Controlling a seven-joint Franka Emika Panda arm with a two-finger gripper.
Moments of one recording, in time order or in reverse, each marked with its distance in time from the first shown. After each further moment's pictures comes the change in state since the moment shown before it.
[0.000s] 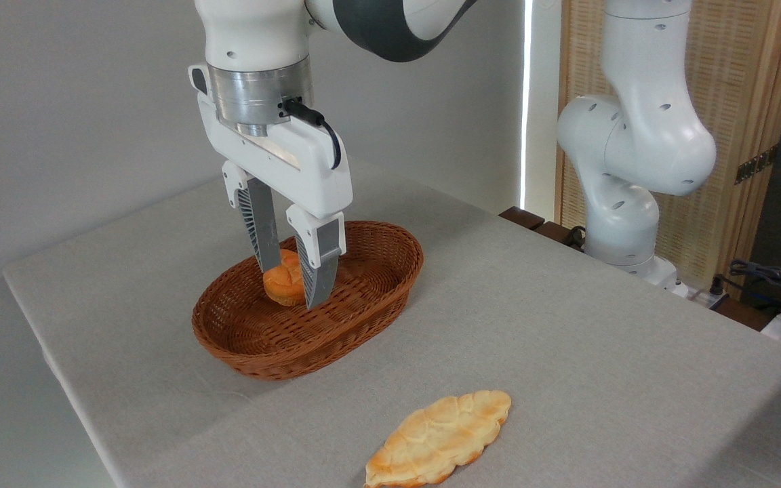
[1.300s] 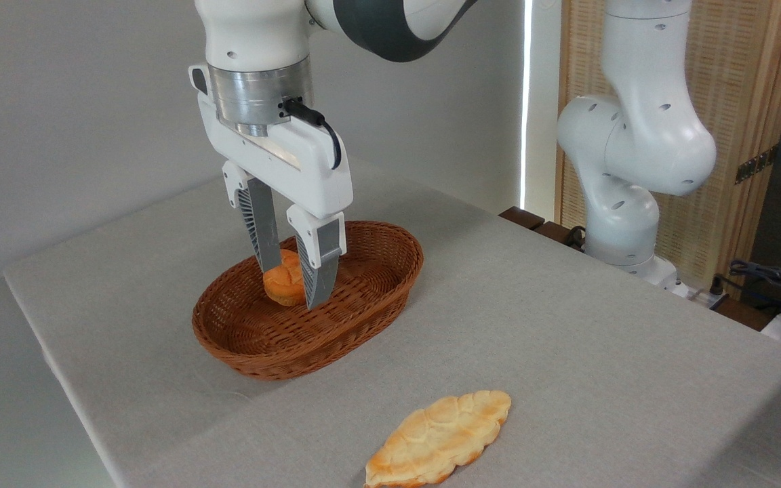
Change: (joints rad) arm 0.000 0.000 0.000 0.000 0.000 -0.002 0.001
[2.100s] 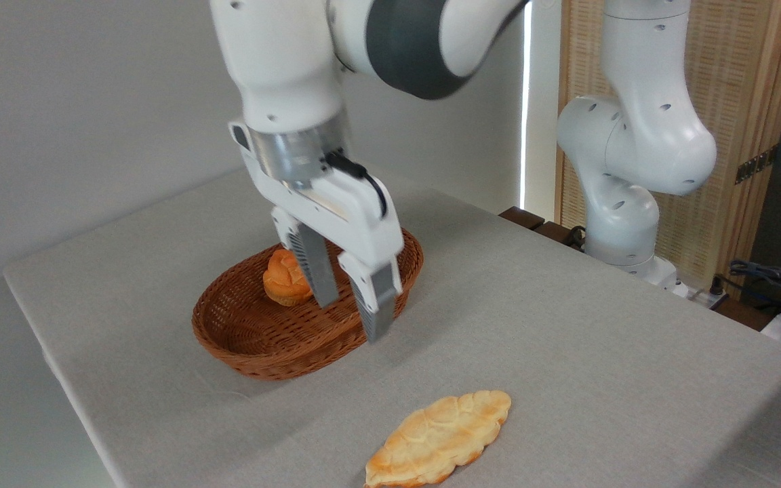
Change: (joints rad) arm 0.017 0.011 0.068 -0.071 0.047 -0.053 0.104
